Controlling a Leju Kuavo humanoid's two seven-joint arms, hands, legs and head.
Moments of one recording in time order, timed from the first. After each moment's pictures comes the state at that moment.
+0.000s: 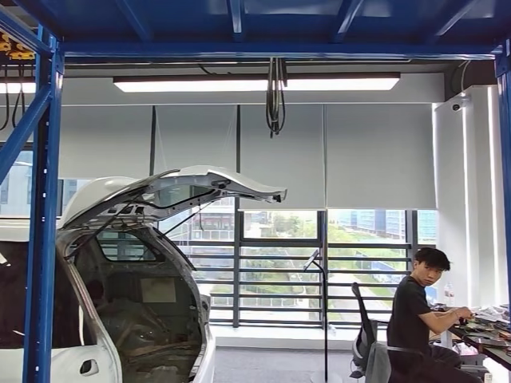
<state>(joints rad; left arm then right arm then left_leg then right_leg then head) -0.09 -0.14 1.33 -0.24 -1.02 -0.11 -0.25 -0.55 -0.44 0.70 -1.24 0.57 0.17 -0.20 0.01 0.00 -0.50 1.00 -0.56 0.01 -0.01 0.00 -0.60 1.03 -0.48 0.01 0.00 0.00</state>
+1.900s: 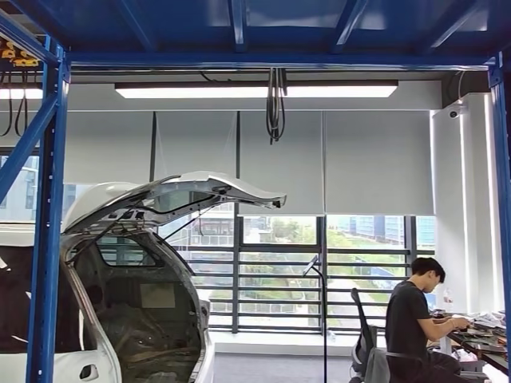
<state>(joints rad) -0.09 -0.15 1.31 -0.24 -1.07 -0.12 -0.29 -0.64 -0.27 0.61 -0.81 0.81 -0.01 -0.25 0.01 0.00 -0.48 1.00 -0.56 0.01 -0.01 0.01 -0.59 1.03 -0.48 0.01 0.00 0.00</state>
